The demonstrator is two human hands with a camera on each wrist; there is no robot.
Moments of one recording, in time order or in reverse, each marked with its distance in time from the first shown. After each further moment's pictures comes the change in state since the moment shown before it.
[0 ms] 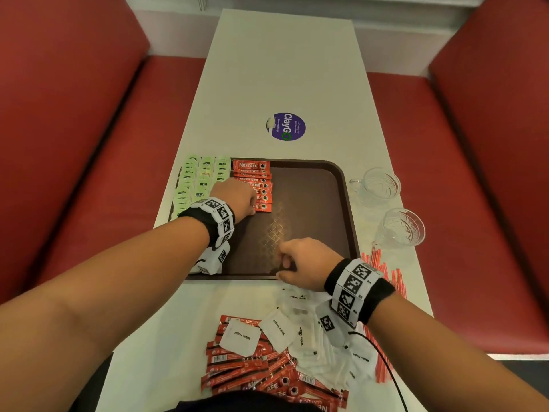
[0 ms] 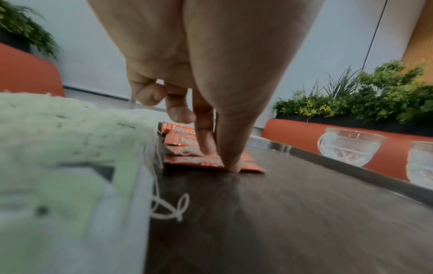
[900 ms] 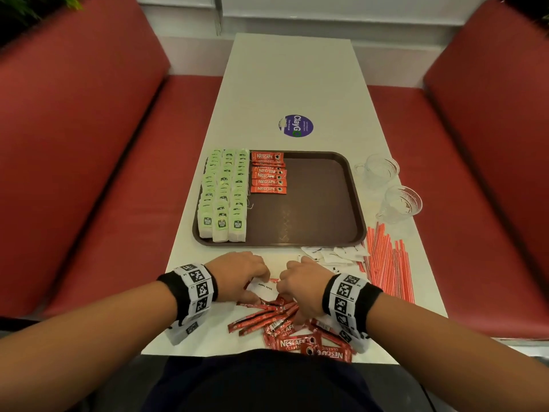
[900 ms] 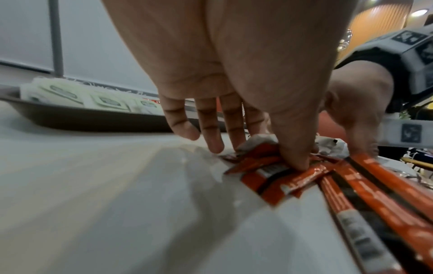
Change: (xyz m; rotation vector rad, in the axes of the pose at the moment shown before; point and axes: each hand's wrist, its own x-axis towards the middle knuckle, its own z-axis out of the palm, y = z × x) left_hand -0.202 -0.002 0.078 -0.121 -0.208 0.528; right_hand -0.051 -0.068 0.079 -0.538 -0.218 -0.181
